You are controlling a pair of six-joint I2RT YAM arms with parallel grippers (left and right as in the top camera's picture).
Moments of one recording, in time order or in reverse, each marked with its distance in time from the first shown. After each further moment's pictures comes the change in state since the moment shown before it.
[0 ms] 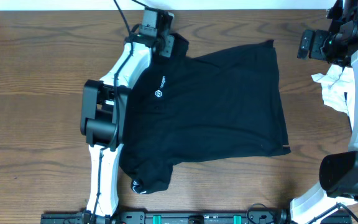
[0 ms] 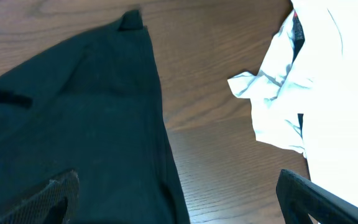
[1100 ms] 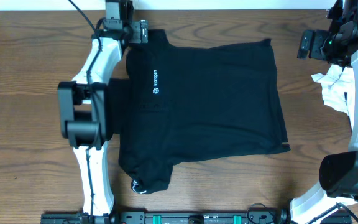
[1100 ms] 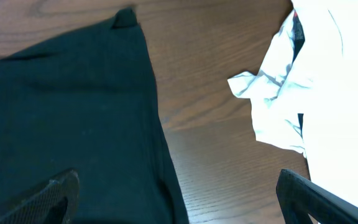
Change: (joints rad) left arm 0.167 -0.085 0.000 -0.030 -0.037 -0.159; right arm 0.000 0.000 0.000 0.000 0.000 0.000
